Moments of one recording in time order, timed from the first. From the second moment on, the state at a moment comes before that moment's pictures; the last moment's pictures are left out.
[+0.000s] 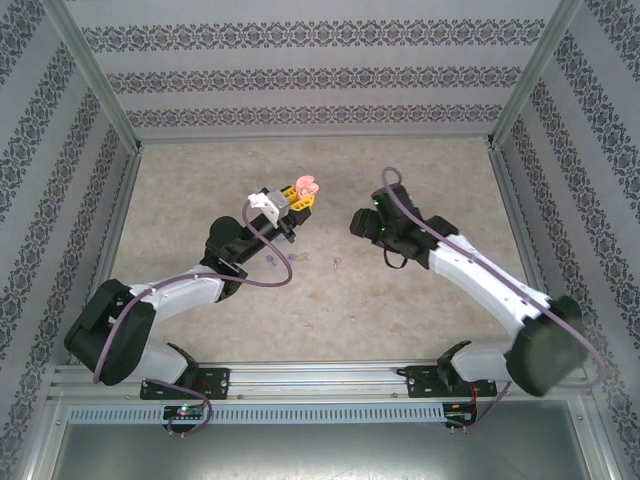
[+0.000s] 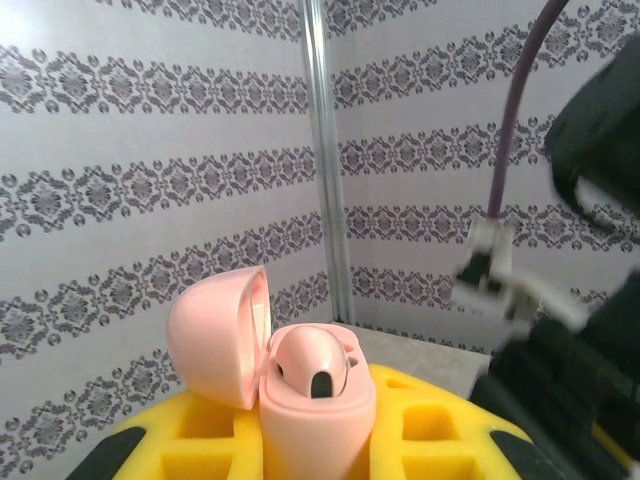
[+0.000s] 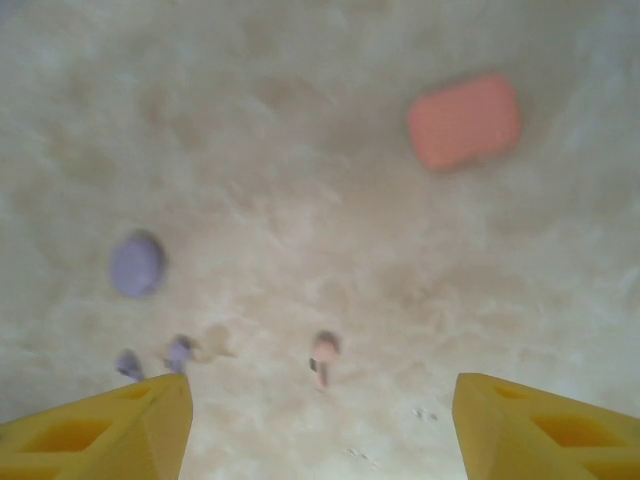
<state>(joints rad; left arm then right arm) -0.55 1.40 0.63 1.05 0.28 0.04 0.56 1.36 1.05 -0.61 0.09 0.86</state>
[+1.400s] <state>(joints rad) -0.51 1.31 0.54 1.11 0.19 0.04 0.67 2.06 1.53 -0.94 0.04 0.93</state>
